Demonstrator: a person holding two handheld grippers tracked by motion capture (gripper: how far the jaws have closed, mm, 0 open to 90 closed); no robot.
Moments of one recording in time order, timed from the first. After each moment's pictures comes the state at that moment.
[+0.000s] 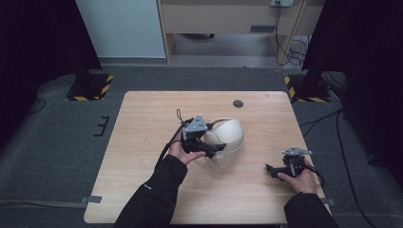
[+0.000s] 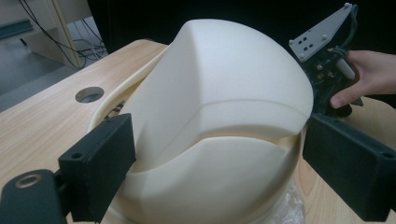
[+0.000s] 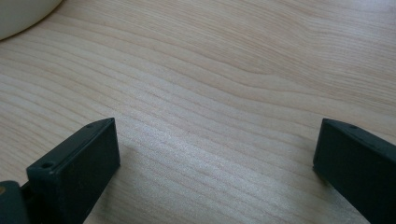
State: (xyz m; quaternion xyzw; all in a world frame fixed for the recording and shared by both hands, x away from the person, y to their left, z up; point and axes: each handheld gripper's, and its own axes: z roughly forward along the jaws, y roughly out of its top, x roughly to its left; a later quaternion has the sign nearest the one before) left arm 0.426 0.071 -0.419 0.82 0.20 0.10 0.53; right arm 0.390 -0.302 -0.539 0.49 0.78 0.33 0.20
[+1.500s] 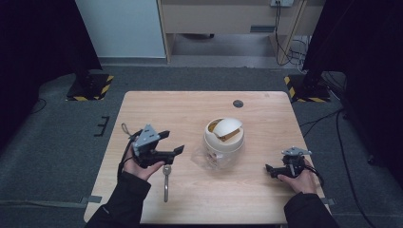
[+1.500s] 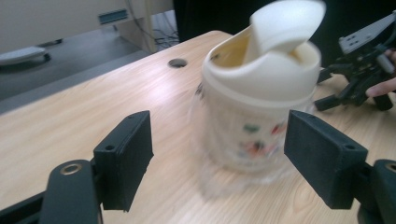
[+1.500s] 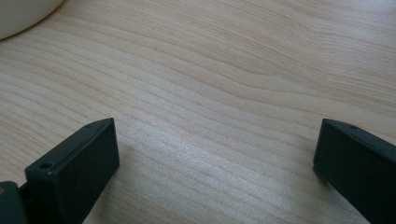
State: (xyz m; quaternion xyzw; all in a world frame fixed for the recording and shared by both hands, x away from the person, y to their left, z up) left arm 0.347 0.198 -0.403 0.77 0.34 0.19 0.50; right arm 0.390 -0.302 -0.539 0.49 0.78 0.33 0.20
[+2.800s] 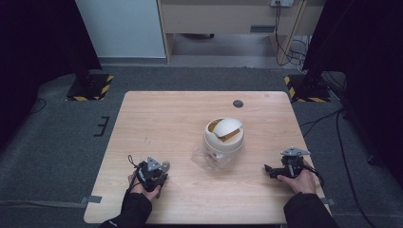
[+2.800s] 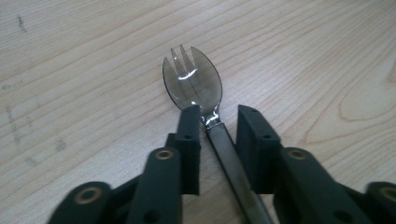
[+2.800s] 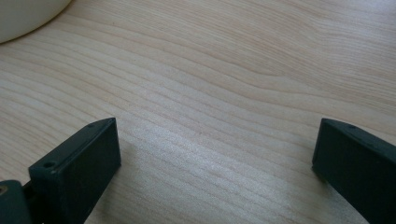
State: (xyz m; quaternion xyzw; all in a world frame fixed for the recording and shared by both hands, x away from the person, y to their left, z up) left arm 0.332 0.202 -0.516 0.82 0.46 0.16 0.29; right arm 0.388 -0.297 -0.539 0.49 0.78 0.33 0.20
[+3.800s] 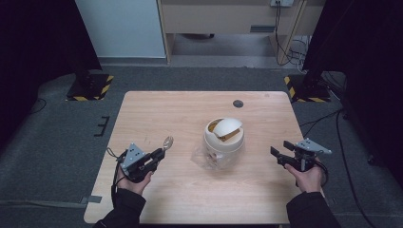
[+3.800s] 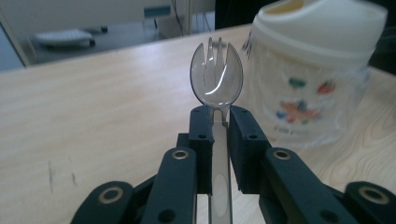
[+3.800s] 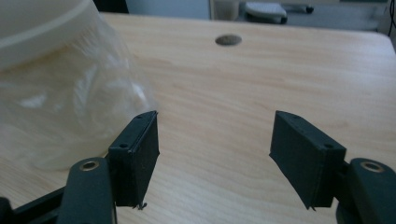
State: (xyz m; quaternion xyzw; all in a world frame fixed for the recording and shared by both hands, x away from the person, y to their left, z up) left arm 0.325 0.220 -0.442 0.72 0.39 0.24 0.52; right arm 0.379 -0.305 -0.480 0.47 0.70 0.48 0.24
